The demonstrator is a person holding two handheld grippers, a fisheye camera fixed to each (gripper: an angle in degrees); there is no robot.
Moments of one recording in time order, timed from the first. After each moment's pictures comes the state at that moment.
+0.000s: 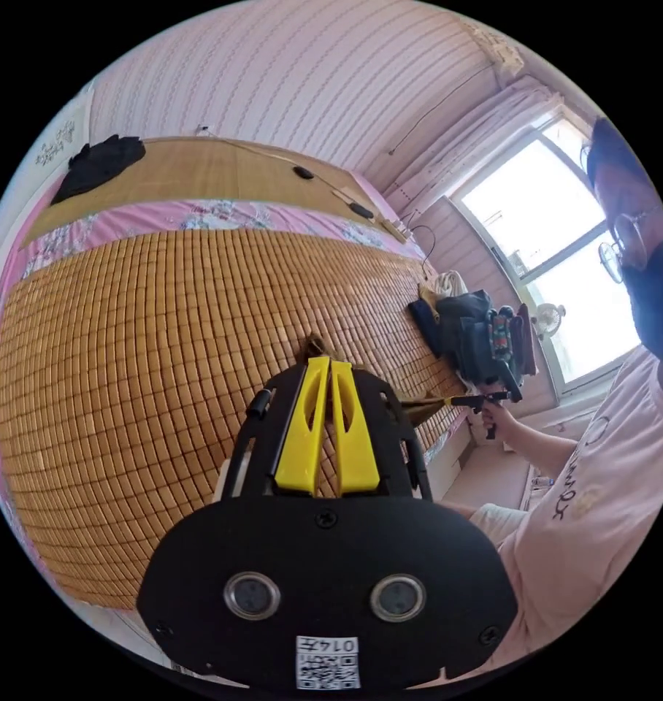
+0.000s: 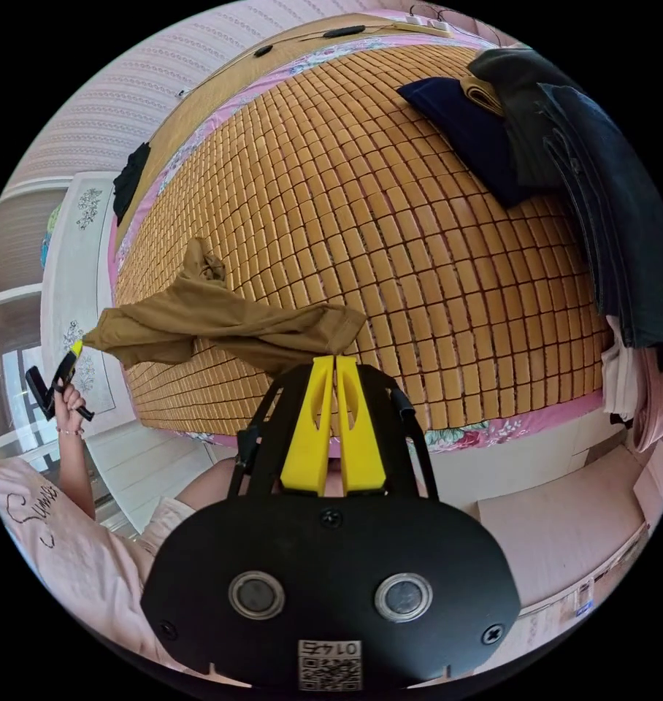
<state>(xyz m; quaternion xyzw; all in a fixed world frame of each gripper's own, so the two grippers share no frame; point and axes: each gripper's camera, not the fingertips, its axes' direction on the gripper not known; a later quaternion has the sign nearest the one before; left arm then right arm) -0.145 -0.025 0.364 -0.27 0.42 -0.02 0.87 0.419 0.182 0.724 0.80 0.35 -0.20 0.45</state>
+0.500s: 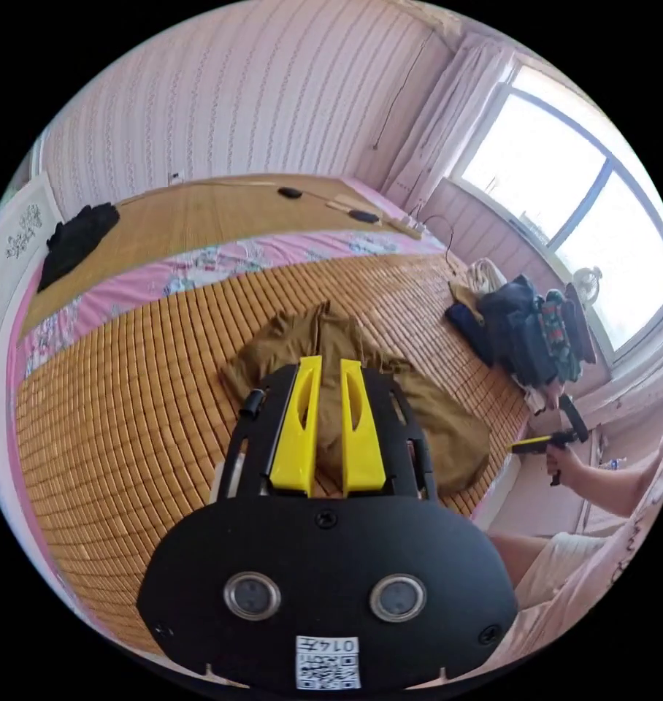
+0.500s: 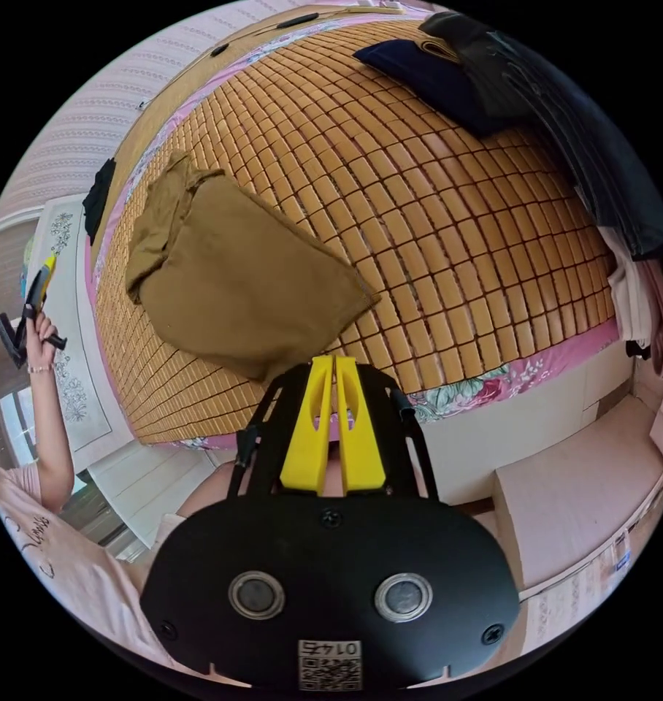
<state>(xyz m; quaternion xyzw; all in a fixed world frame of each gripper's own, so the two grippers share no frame) -0.057 -0.030 0.451 -0.26 0.35 0.08 0.89 0.455 0.140 0.746 0.82 0.30 -0.13 0.47</state>
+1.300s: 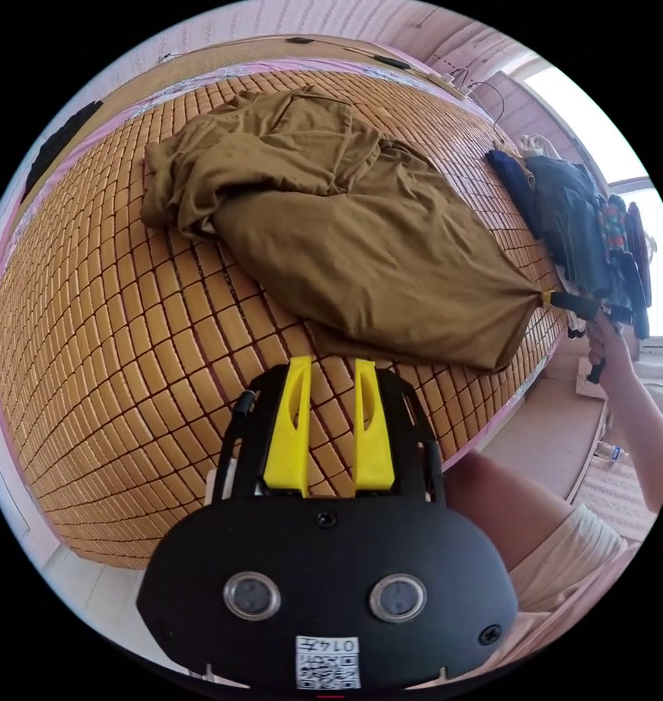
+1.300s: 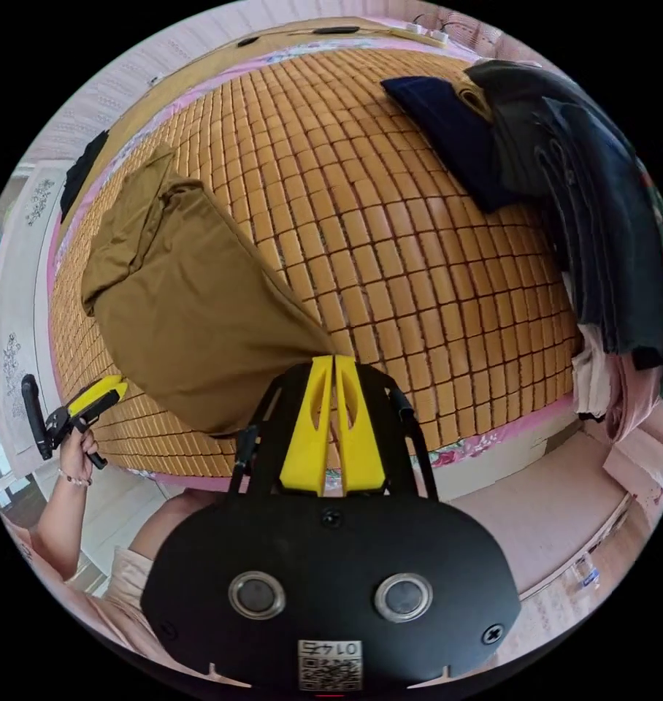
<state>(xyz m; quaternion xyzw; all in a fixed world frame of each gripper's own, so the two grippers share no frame) 0.032 0.125 0.437 -0.46 0.29 0.12 0.83 0.438 0.149 0.767 0.86 0.33 -0.10 0.36</state>
